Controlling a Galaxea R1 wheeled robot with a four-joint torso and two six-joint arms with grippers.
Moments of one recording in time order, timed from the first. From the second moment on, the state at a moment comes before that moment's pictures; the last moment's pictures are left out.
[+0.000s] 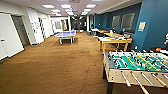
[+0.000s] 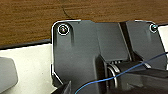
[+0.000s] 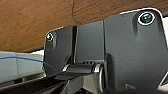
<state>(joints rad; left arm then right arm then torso) 1.50 2.99 -2.72 -0.06 -0.08 0.08 -1.52 2.99 -2.60 -0.48 0.10 0.51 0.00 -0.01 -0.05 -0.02</state>
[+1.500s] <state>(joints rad) 1.51 3.00 -2.72 -0.06 -0.08 0.08 -1.53 2.98 -2.60 -0.50 0.09 0.51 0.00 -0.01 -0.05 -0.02</state>
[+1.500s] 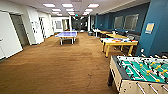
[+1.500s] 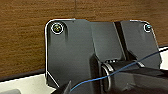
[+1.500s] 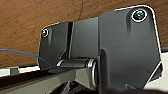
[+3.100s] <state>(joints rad) 1.51 3.01 -2.72 -0.08 -0.09 0.08 -1.54 2.98 -2.60 -0.50 0.09 0.51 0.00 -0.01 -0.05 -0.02</state>
